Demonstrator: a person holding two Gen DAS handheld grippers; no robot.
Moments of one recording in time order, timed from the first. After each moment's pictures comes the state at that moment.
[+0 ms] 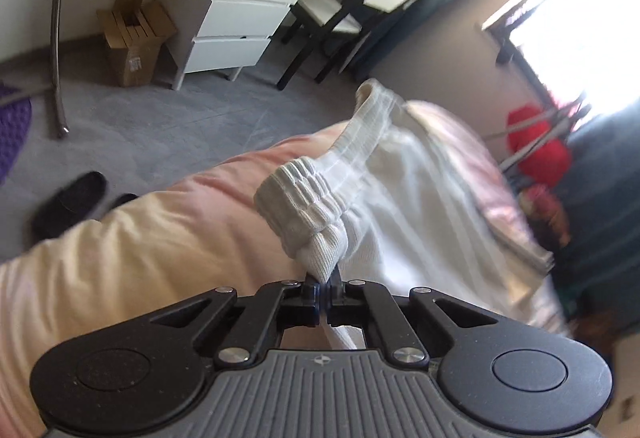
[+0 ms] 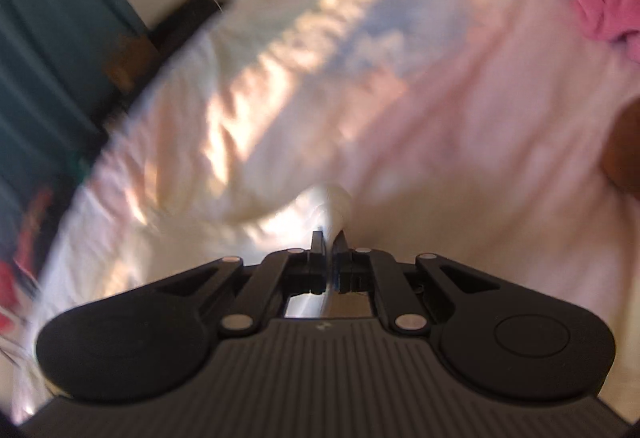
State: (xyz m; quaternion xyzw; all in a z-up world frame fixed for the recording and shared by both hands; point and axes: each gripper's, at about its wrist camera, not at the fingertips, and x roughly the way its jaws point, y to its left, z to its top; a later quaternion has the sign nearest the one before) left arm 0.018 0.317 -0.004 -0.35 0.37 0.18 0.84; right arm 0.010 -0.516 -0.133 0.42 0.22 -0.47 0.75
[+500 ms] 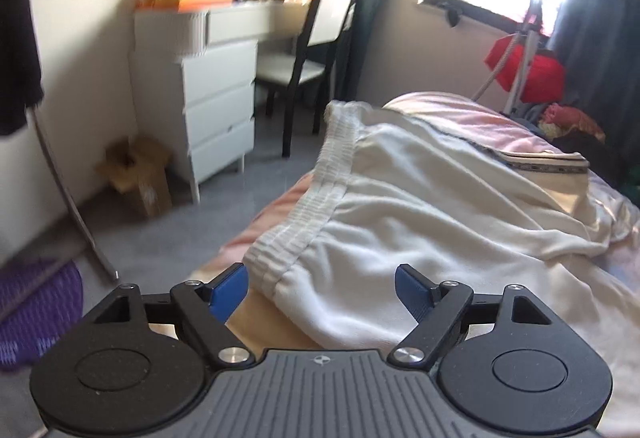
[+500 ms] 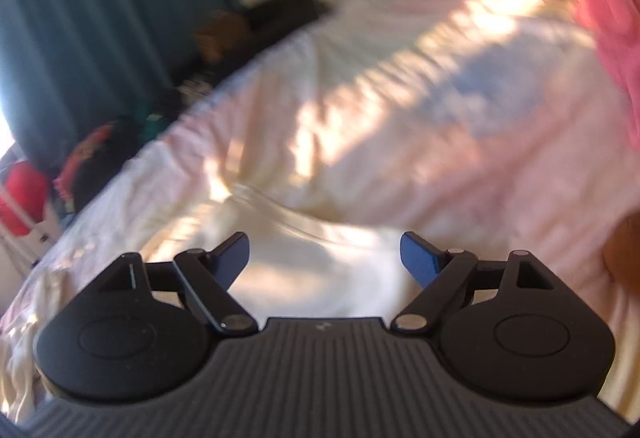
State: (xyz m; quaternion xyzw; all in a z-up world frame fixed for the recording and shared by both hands) left arm -0.001 0.234 0.021 -0.10 0.32 0.18 0.92; right arm 0.004 -0.464 -0.069 0.30 0.20 -0.37 0.86
